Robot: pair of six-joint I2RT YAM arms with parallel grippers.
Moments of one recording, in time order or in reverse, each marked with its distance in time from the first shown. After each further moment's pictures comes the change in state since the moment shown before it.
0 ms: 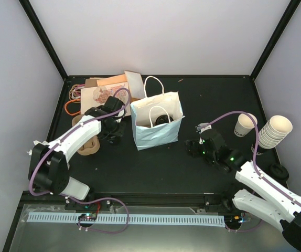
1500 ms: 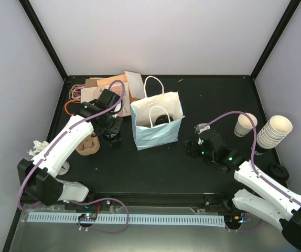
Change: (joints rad) left arm -0.053 -0.109 0.180 -0.237 -0.074 0.001; right arm 0.000 0.016 -0.021 0.039 -0.016 -0.003
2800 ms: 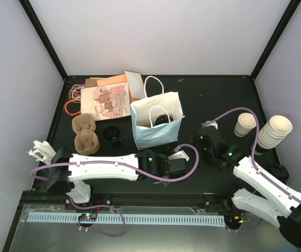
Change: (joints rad) left arm -0.996 0.224 0.095 0.058 -0.278 -0.343; right arm -0.014 0.044 0.062 -0.121 0.163 0.105
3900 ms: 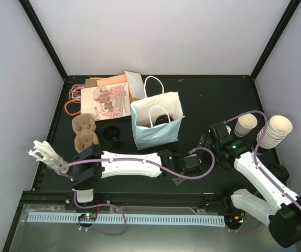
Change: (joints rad) left arm 0.061 0.259 0.052 0.191 0.098 0.170; right arm -0.233 0.056 0.033 -0.175 -0.079 0.150
